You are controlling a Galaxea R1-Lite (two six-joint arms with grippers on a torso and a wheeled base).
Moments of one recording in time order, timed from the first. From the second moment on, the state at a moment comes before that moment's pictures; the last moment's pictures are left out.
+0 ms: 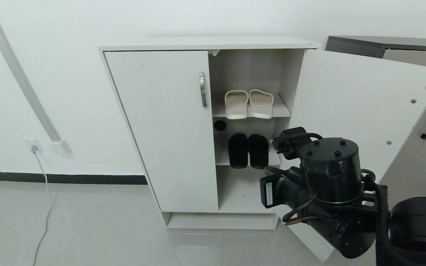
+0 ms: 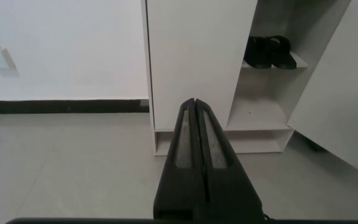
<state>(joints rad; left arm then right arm) 0.00 0.00 0.00 0.00 -0.03 -0.02 0.92 1.73 -0.88 -0.55 -0.57 0.19</state>
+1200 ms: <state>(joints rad) 0.00 0.00 0.00 0.00 -0.03 -0.02 0.92 1.75 -0.87 -0.55 -0.58 0.19</state>
